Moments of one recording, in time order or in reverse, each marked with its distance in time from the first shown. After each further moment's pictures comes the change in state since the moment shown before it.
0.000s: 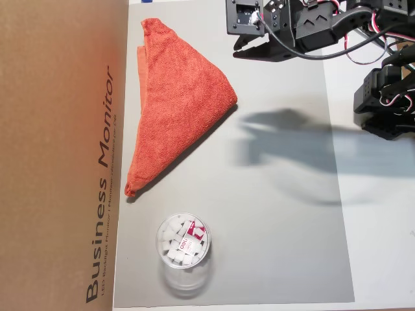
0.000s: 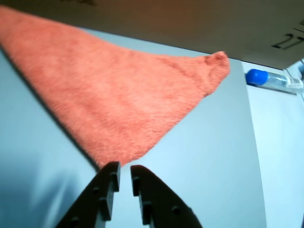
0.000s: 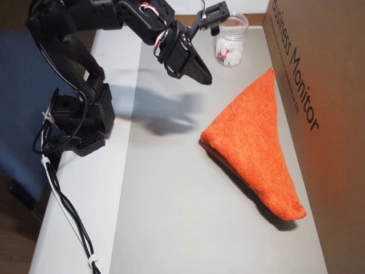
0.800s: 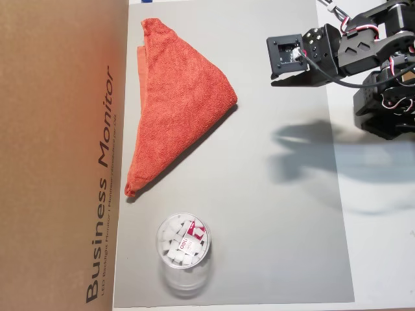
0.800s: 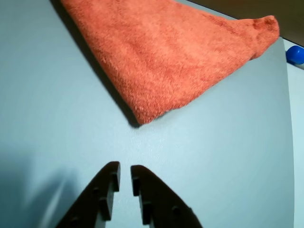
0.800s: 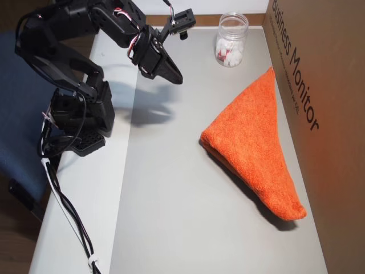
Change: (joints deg) arm -4.7 26.9 25.8 4.7 -0.4
